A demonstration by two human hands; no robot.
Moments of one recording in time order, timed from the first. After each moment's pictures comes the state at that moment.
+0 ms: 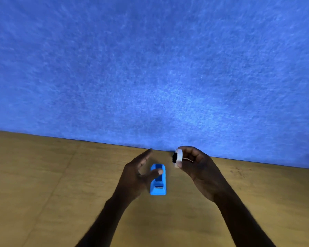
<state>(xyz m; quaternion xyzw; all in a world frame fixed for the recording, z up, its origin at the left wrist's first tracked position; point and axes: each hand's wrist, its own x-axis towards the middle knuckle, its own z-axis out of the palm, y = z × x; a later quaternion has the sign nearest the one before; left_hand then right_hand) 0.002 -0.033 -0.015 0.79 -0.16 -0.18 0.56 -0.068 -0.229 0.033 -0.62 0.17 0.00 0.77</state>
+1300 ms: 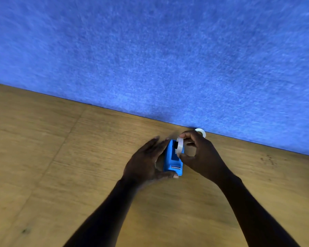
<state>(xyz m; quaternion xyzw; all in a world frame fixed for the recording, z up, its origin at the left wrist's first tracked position) 0.012 -0.021 -0.108 0.91 -0.31 -0.08 0.27 -0.028 -0.213 -0.052 -0.91 0.05 0.01 0.41</state>
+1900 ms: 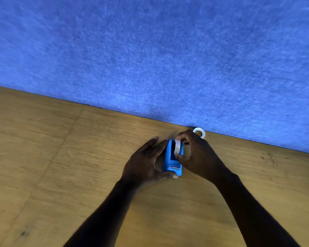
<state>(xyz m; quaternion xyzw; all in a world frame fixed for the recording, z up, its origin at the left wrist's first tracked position) 0.011 -0.022 -0.114 0.91 -0.32 -0.05 0.27 -0.024 -0.212 -0.055 -0.94 0.02 0.02 0.34</state>
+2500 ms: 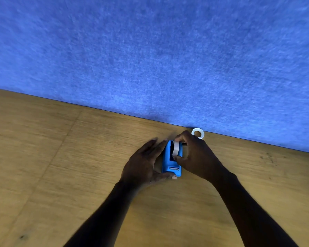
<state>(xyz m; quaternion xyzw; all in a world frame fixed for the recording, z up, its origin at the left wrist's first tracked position) 0.011 -0.021 -0.116 0.91 -0.32 -0.05 0.27 -0.022 -0.212 -0.058 -0.95 0.03 0.03 0.32</state>
